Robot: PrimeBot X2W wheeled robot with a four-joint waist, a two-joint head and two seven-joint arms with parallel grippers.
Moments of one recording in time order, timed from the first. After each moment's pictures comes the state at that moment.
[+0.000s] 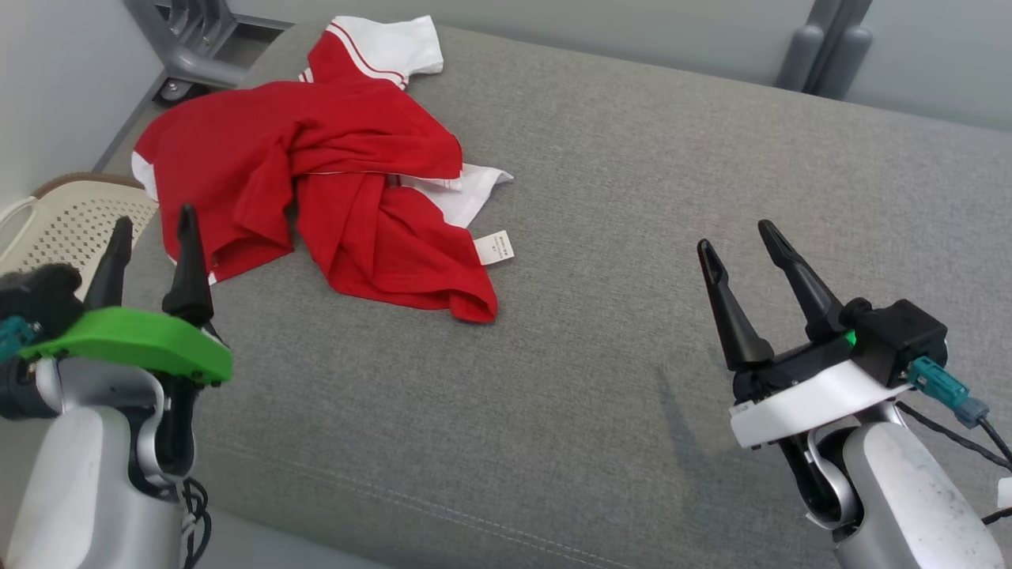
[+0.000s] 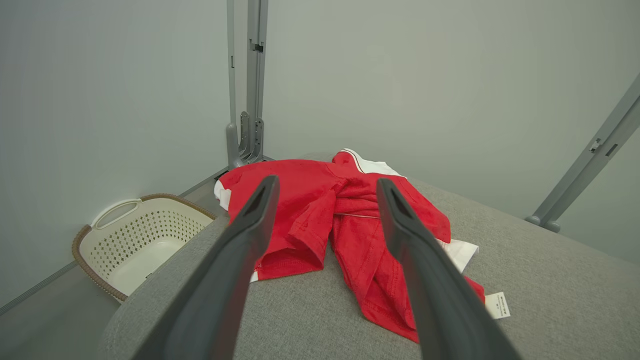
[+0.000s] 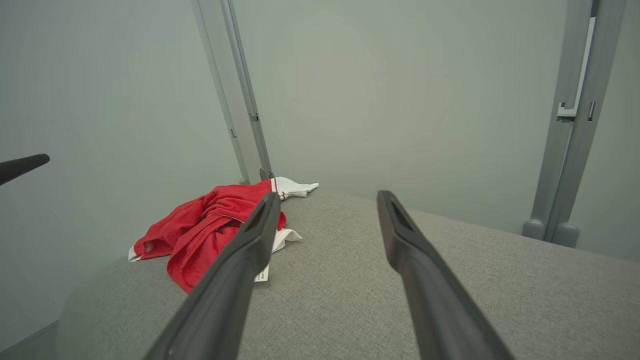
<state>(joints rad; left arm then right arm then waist) -0.30 0.14 -0.05 0.17 -0.51 0.05 -0.04 -0.11 -0.14 0.28 -0.02 0.24 0.06 -0.22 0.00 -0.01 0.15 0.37</state>
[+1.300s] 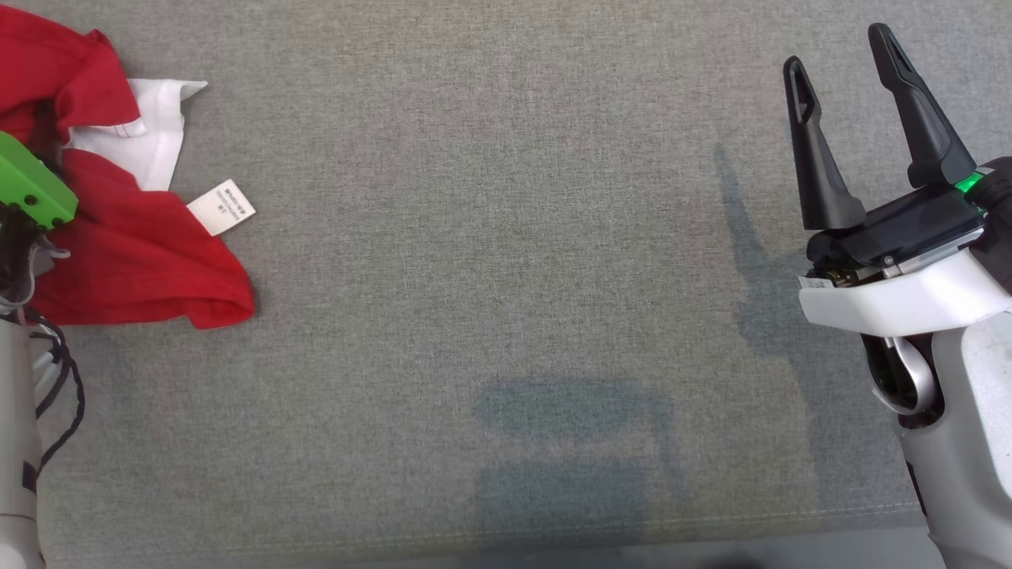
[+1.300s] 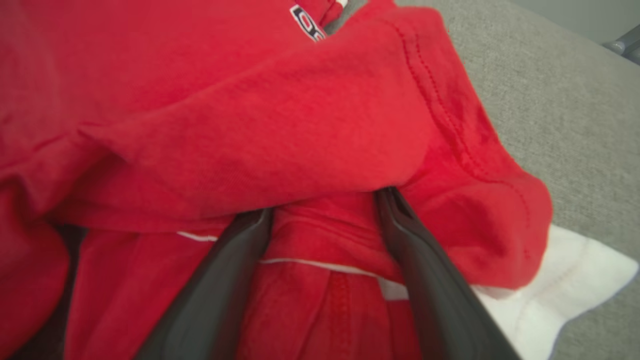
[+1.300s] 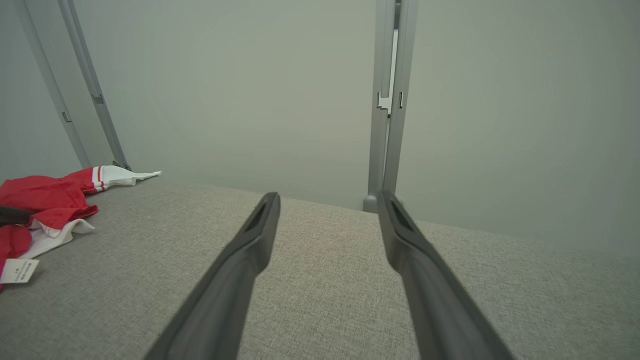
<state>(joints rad) -0.80 0.28 -0.01 0.67 -0.60 0.04 0.30 -0.32 -0.22 0.20 -0.20 0.18 0.07 -0.21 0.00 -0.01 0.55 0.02</state>
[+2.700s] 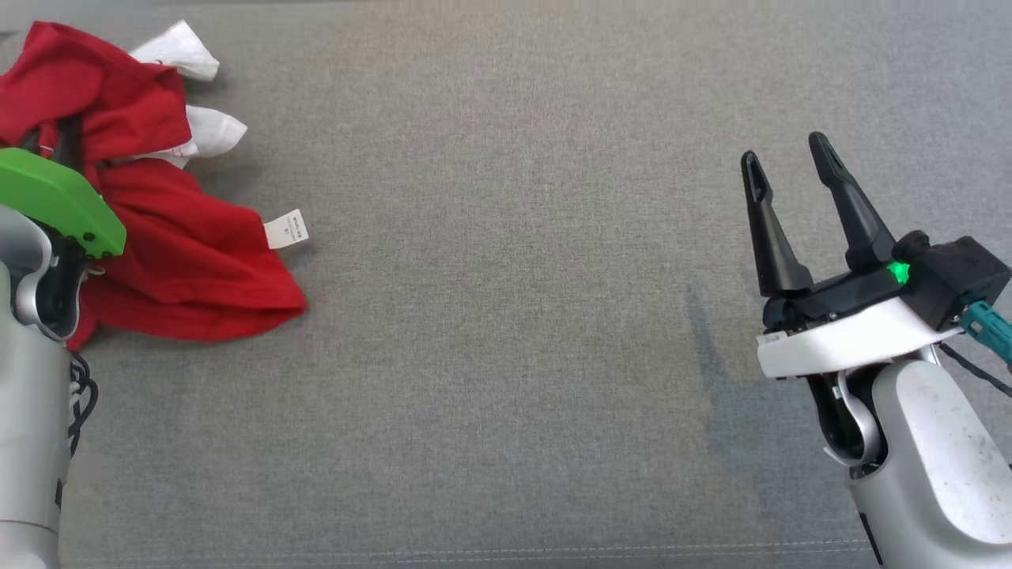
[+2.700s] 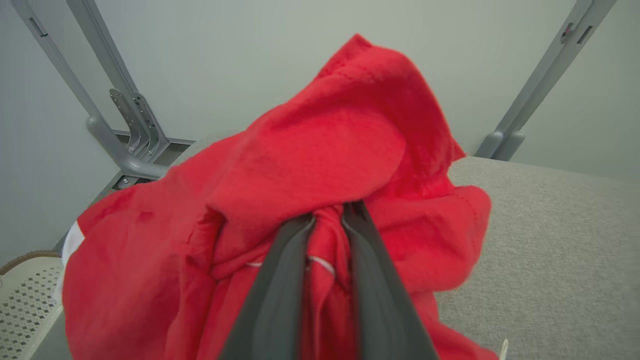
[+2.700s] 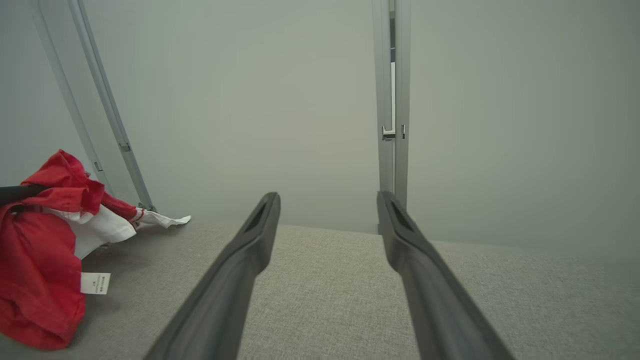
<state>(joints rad) -0.80 0.28 -0.13 0.76 -0.49 -0.10 0.03 -0.23 -0.15 0.22 -0.02 0.24 0.07 -0.25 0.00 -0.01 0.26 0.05</state>
